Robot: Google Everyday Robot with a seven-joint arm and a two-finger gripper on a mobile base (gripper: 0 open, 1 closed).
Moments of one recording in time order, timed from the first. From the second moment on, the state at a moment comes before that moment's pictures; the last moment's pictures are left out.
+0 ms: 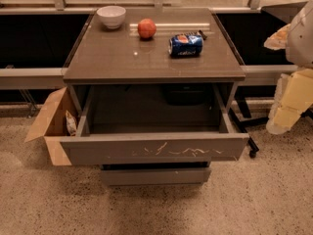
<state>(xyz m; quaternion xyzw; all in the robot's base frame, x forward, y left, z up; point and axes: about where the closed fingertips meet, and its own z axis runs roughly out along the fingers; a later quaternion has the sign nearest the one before) 0.438 -0.214 0.985 -0.60 0.78 -0.05 0.17</state>
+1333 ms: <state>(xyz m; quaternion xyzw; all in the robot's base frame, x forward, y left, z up) 0.442 -0.147 0.835 -0.66 0.73 0.10 0.15</state>
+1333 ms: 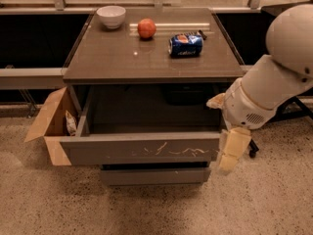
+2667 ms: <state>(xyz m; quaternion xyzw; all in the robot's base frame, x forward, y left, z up) 0.446 -0.116 0.749 -0.71 0.69 0.12 0.13</state>
